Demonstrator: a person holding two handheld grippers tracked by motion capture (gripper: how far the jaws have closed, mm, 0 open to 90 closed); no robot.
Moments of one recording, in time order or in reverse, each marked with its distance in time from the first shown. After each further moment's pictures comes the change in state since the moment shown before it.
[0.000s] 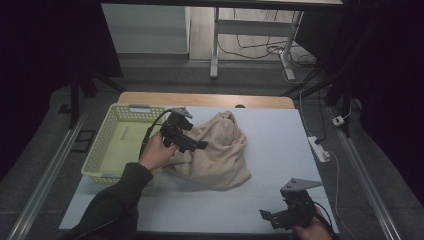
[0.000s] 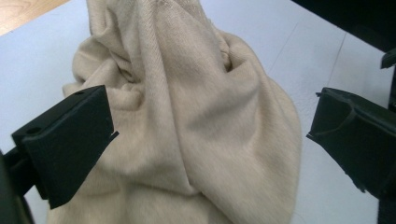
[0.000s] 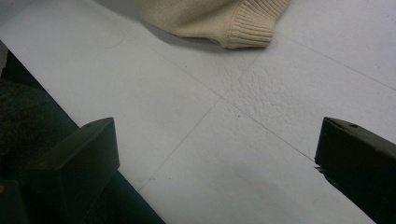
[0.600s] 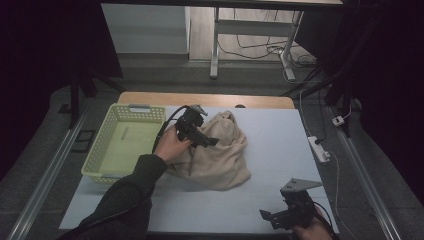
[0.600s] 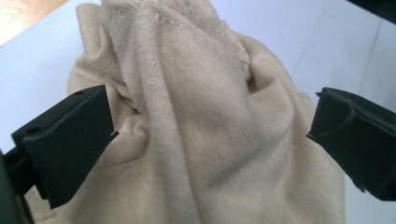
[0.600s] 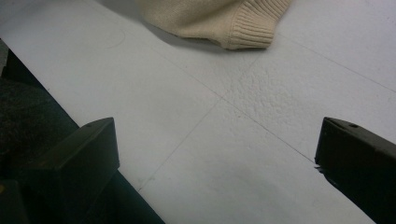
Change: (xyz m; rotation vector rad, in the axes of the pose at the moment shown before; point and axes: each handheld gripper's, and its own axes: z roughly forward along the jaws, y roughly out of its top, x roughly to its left) left arm 0.007 0.026 0.039 0.068 0.028 0.053; right arm 0.000 0.000 0.000 -0.003 -0.003 -0.006
